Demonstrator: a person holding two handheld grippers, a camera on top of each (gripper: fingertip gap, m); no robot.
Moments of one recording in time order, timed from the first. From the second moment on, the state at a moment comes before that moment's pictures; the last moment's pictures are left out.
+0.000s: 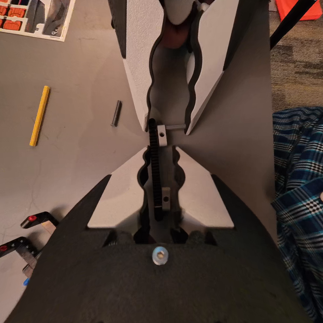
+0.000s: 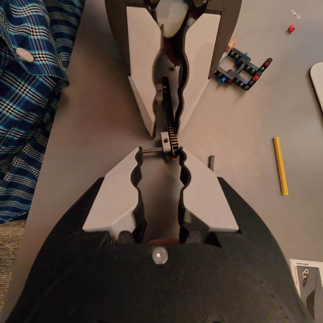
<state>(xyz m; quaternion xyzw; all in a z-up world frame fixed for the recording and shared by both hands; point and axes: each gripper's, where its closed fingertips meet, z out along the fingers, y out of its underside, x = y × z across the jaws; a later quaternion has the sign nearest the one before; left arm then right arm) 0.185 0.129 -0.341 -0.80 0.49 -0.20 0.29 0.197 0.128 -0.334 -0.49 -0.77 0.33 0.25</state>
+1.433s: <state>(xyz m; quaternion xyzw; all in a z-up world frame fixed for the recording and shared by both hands) 0.176 0.142 -0.340 -0.83 0.45 -0.17 0.28 0.192 0.137 -0.333 -0.51 -0.75 0.32 0.27</state>
